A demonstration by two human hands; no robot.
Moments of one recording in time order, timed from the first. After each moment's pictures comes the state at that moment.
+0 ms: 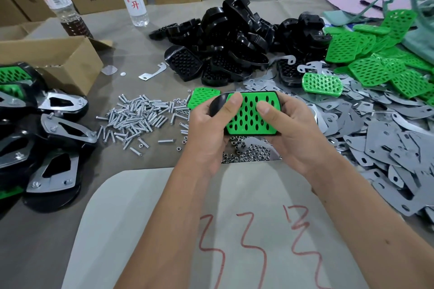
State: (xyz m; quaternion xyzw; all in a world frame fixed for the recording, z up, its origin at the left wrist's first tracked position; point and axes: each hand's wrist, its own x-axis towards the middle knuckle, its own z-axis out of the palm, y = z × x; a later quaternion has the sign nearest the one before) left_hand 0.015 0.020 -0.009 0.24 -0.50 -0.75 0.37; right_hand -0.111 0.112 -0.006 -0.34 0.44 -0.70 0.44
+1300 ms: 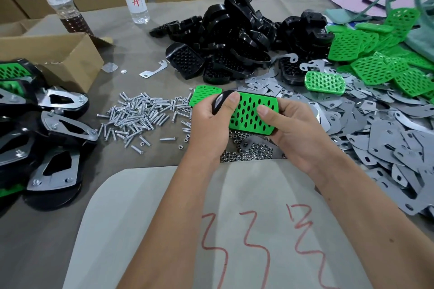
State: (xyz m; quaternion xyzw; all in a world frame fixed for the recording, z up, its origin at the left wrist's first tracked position) left_hand 0.008 0.011 -0.021 0.32 -0.57 -0.64 0.40; right_hand -0.118 0.109 -0.015 -0.31 0.48 -0.68 0.46
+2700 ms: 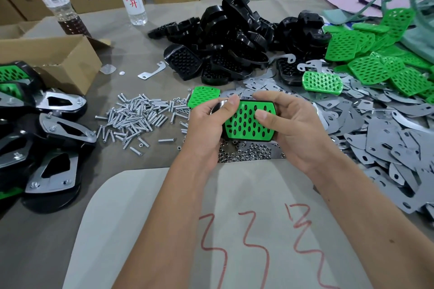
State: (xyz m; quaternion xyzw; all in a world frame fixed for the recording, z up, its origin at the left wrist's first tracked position) left_hand 0.014 0.009 -0.015 0.30 -0.48 -0.75 0.33; right_hand -0.116 0.113 -0.012 -0.32 0.49 -0.70 0.41
